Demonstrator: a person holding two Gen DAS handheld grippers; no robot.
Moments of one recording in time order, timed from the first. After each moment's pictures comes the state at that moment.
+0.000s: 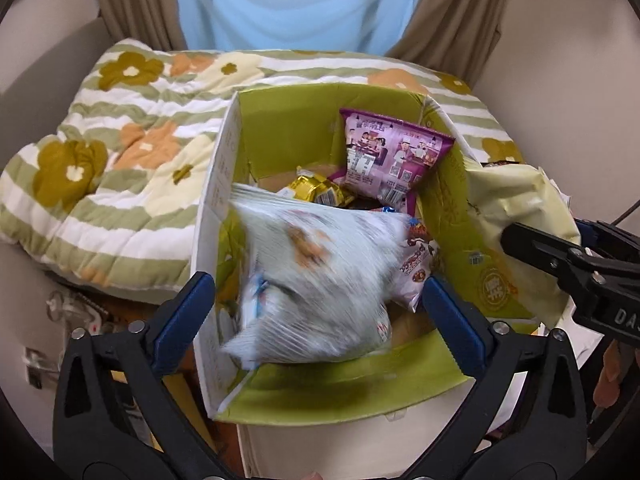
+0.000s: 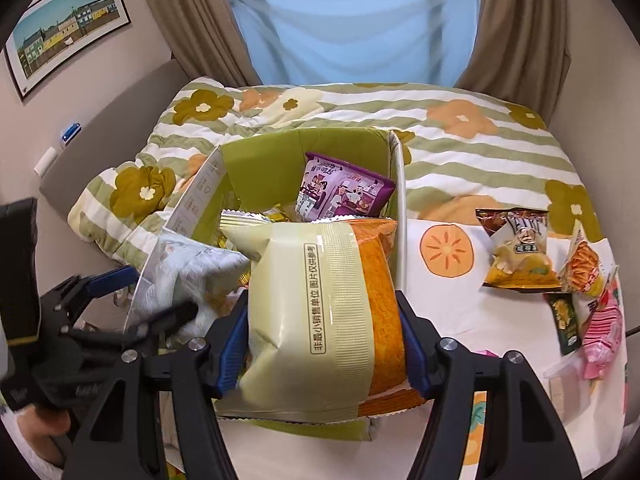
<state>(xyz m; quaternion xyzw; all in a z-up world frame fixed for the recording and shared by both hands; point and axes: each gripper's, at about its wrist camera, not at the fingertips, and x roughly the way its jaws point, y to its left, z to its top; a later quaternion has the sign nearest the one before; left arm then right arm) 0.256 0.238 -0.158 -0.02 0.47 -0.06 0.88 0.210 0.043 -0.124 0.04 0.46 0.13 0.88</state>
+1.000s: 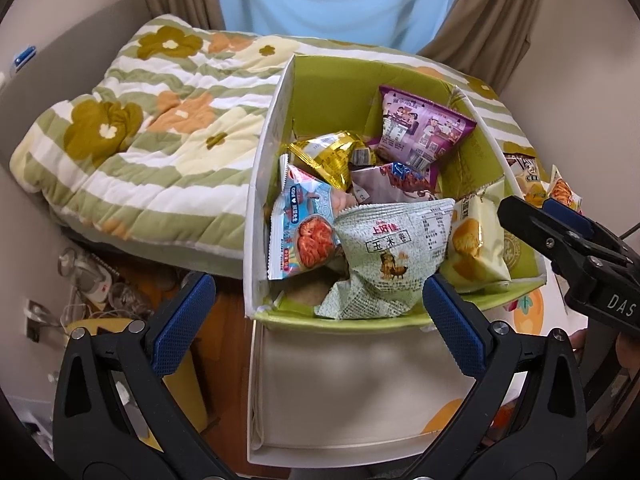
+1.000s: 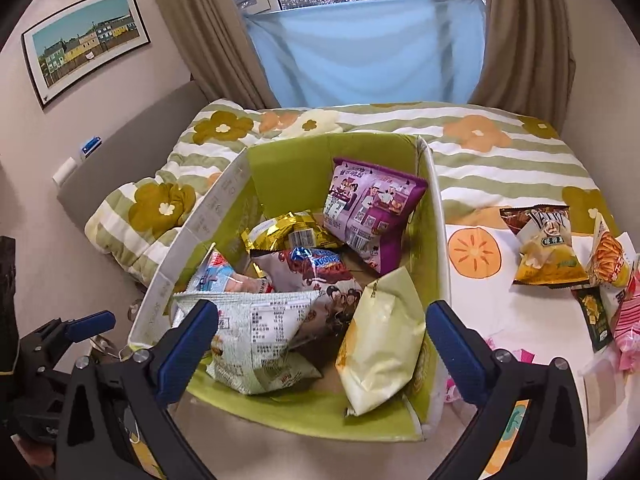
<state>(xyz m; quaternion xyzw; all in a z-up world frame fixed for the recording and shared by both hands) 0.200 0.257 -0.158 -0.05 0.48 -0.01 0.87 0.184 0.059 -0.142 0.06 0.41 0.16 0.89</state>
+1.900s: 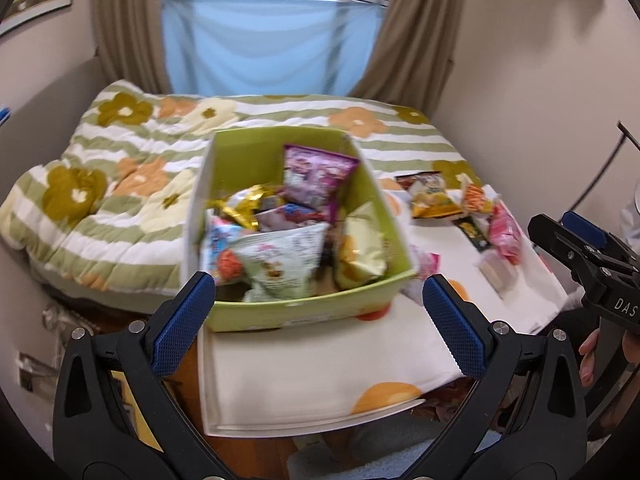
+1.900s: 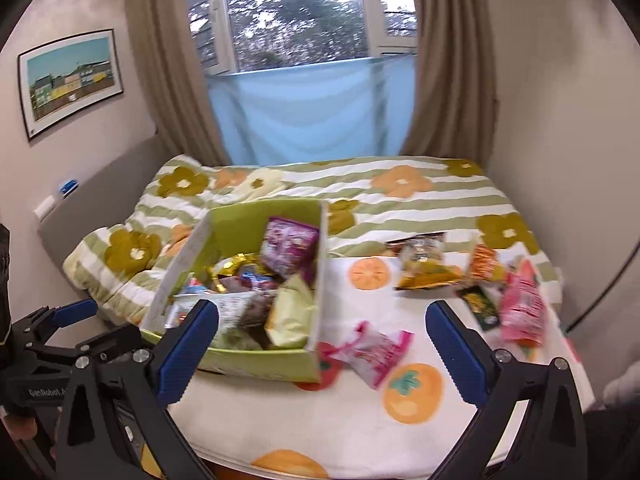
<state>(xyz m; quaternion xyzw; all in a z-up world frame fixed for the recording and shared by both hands) 0.124 0.182 -0.076 -0.02 0.39 -0.11 0.91 0.062 -0.030 -0.054 0.05 0.32 0.05 0.94</state>
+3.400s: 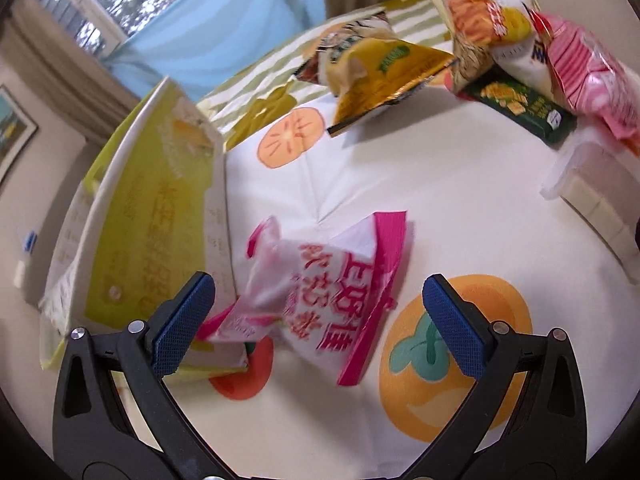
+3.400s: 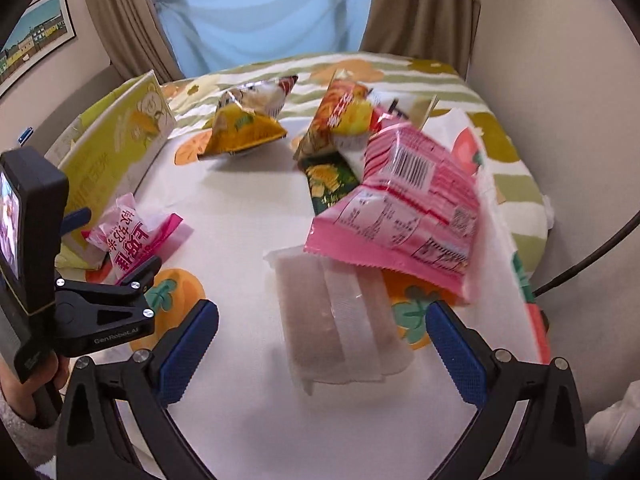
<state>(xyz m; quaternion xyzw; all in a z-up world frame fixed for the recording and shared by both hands) 0.228 -0.107 -0.295 0.26 0.44 0.00 0.86 0.120 -0.267 -0.246 0.04 0.47 0.06 0.88</state>
